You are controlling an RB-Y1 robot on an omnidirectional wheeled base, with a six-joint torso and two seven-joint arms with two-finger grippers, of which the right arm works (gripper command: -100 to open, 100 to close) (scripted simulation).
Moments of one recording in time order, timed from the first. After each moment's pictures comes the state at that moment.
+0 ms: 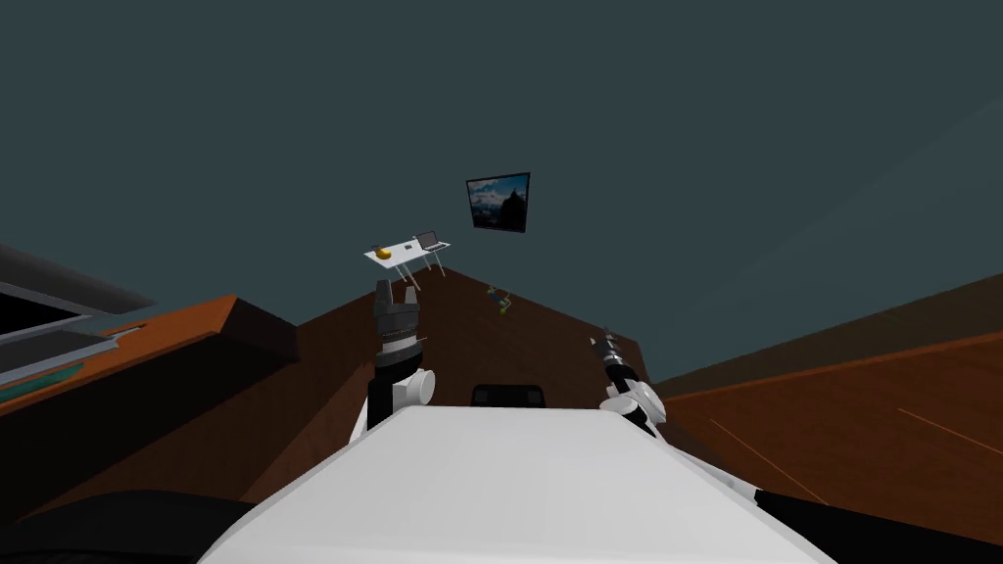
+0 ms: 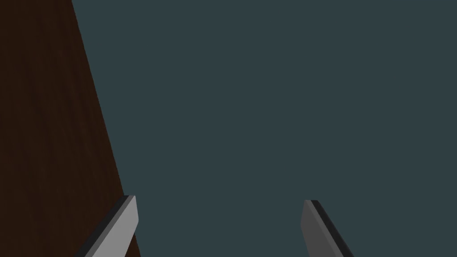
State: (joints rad) arm -0.27 -0.07 -1.34 -0.82 -4.73 -0.83 -1.24
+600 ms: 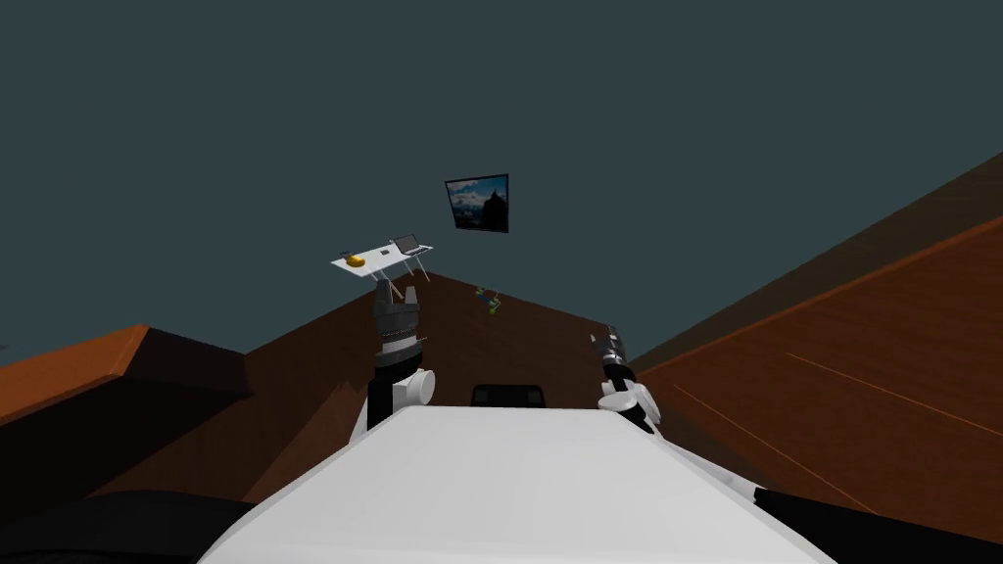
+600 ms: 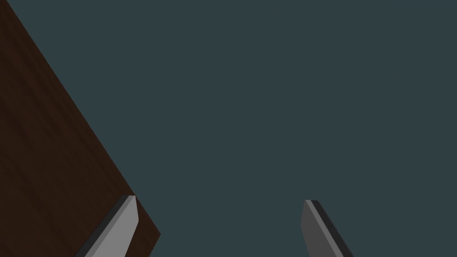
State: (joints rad) arm -0.29 -0.06 -1.38 -0.77 -4.87 -0.84 -1.27
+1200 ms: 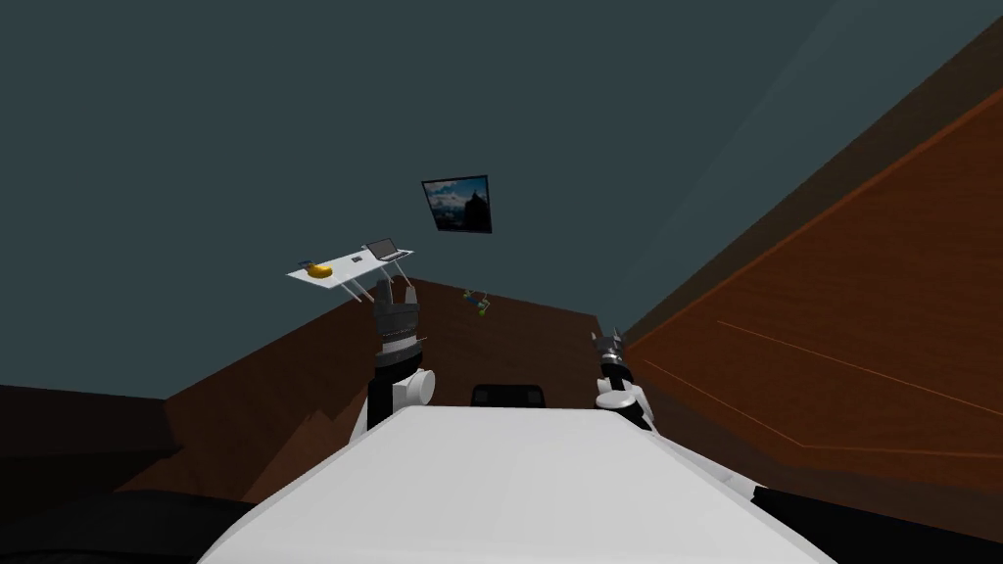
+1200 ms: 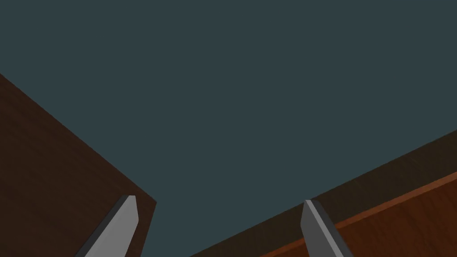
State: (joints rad) arm -0.31 -0.05 -1.42 -0.74 -5.00 -0.86 -1.31
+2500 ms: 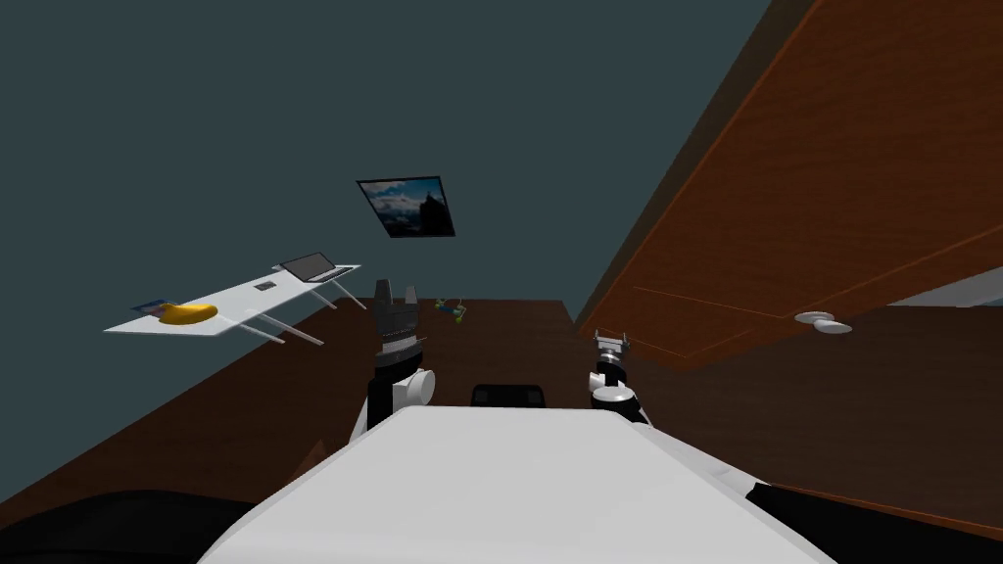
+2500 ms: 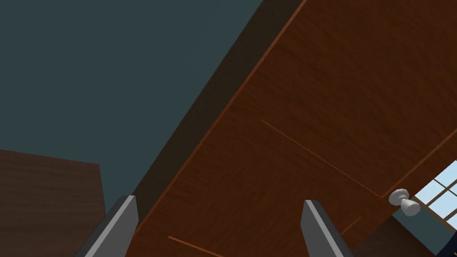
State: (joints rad) arm -0.36 -0.03 -1.49 -0.66 -5.26 -0.88 -1.37
